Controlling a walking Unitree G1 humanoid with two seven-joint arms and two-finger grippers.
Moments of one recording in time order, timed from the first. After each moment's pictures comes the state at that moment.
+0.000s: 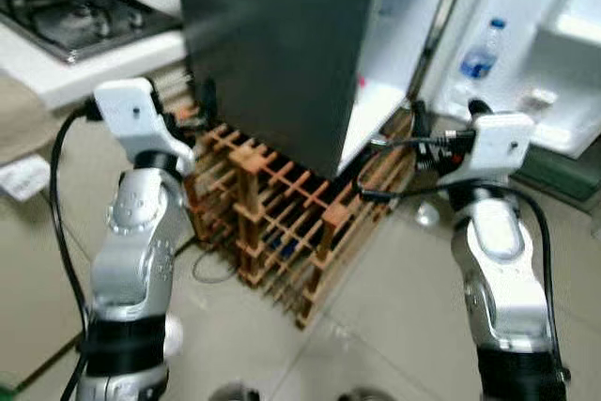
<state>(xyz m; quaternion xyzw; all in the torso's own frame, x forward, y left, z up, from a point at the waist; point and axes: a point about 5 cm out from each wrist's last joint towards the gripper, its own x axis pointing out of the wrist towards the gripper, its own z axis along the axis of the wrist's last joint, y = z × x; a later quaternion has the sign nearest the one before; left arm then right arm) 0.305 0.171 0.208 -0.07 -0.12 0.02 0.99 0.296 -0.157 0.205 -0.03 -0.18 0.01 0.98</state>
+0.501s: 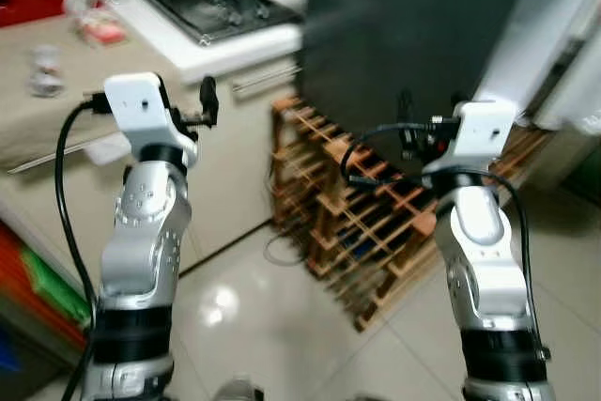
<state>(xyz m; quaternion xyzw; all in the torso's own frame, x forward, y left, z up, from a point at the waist) 0.313 0.164 0.209 -0.05 -0.12 0.03 0.99 0.306 -0.146 0.187 0.00 -0.14 0.02 0.99</state>
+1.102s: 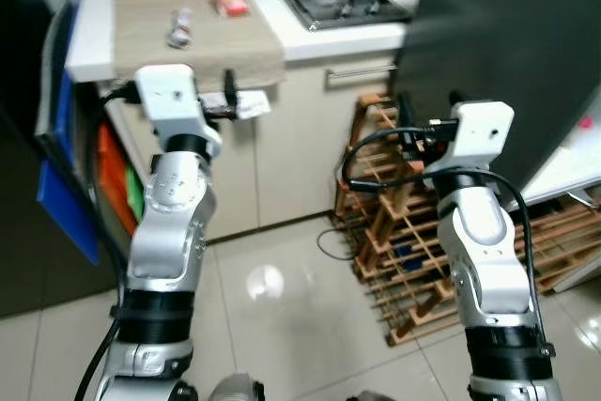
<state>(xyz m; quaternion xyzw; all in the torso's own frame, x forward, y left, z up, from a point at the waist) 0.327 0.141 0.220 -0.02 -0.14 0.01 0.99 0.307 -0.146 0.189 -0.01 -0.15 0.04 0.99</state>
